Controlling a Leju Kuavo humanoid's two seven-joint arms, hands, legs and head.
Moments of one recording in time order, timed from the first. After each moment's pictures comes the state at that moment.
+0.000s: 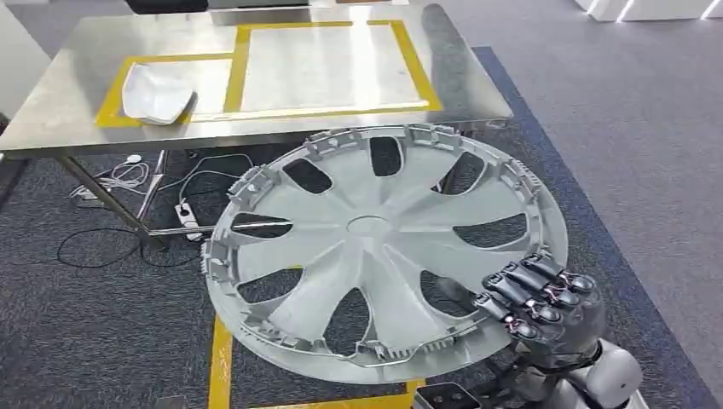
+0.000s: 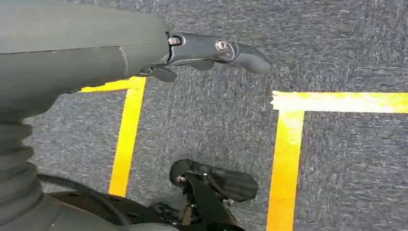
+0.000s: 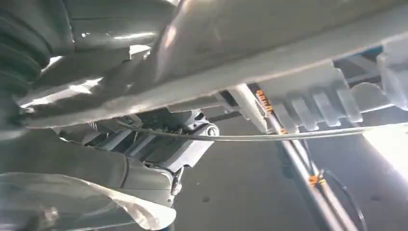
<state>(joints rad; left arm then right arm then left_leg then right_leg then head) -0.04 -0.21 1.01 -0.24 -0.81 0.32 -0.39 0.00 -0.03 0.31 -1.94 1.17 -0.68 -0.70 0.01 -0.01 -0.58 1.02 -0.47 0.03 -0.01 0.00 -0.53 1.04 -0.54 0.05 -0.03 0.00</state>
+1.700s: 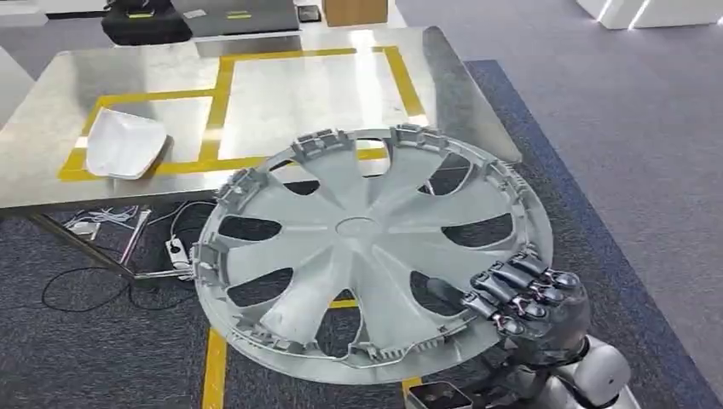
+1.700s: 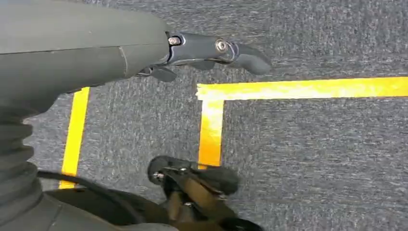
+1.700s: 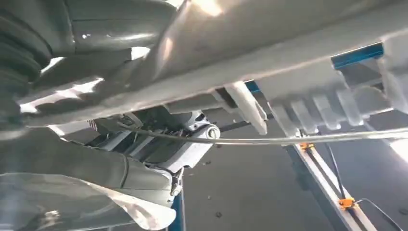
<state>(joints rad) -0.04 -0.21 1.01 -0.24 -0.84 0.31 -0.39 -0.01 -0.02 0.33 -1.91 1.16 -0.69 -0.70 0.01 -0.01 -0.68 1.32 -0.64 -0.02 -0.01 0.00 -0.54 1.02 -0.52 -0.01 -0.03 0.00</state>
